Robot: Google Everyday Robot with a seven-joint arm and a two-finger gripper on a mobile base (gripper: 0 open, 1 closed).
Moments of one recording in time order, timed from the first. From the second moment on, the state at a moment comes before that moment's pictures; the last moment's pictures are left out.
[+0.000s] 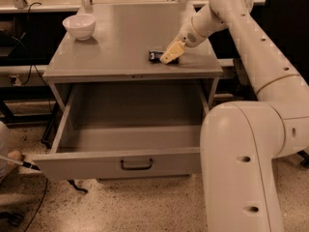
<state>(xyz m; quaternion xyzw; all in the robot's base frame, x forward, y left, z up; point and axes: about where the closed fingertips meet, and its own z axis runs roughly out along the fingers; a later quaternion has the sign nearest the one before) 0.809 -0.078 0.829 -0.52 0.77 0.15 0.32</state>
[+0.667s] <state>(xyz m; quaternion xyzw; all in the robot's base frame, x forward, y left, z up) 0.738 -0.101 0.928 -0.50 0.77 0.14 0.38</state>
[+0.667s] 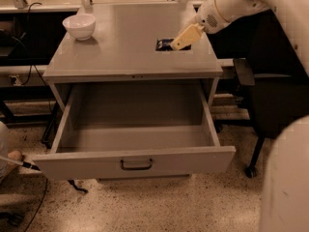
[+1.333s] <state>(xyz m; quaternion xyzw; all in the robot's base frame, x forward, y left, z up) 0.706 -0.096 0.927 -0.49 0.77 0.15 0.38</state>
